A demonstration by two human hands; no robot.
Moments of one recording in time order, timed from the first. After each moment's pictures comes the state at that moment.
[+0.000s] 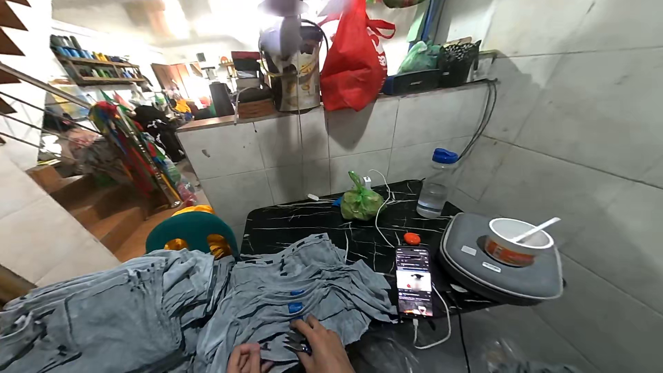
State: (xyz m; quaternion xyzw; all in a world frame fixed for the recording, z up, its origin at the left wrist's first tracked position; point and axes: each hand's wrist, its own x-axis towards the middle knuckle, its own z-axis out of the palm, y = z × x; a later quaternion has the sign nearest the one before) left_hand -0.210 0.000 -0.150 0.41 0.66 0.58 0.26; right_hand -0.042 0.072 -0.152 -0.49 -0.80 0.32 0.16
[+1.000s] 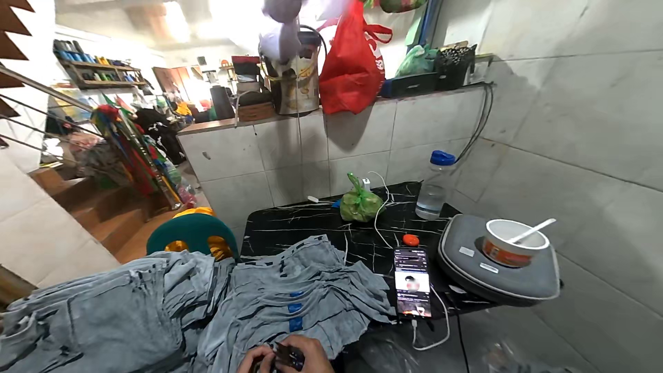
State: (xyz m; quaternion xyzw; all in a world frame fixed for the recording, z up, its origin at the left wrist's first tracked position) left_hand -0.211 -0.002 -0.169 0.55 0.56 0.60 0.16; right_hand -0.063 0.048 -0.159 -0.37 -0.72 0.45 0.38
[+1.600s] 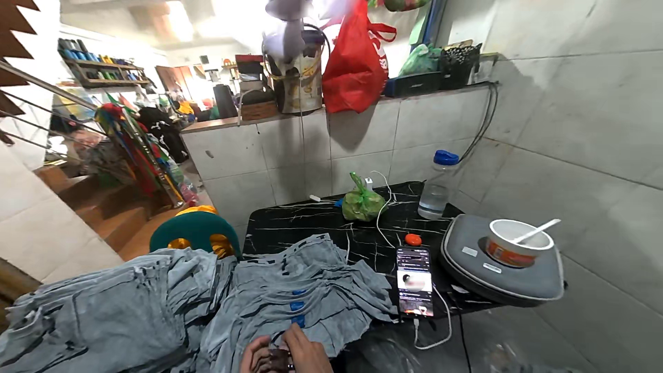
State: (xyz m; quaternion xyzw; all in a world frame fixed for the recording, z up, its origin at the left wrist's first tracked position) left_hand -0.213 -0.011 -0.160 0.54 0.55 0.57 0.28; right_hand -0.072 0.038 -0.144 -0.43 -0.82 0.26 0.29
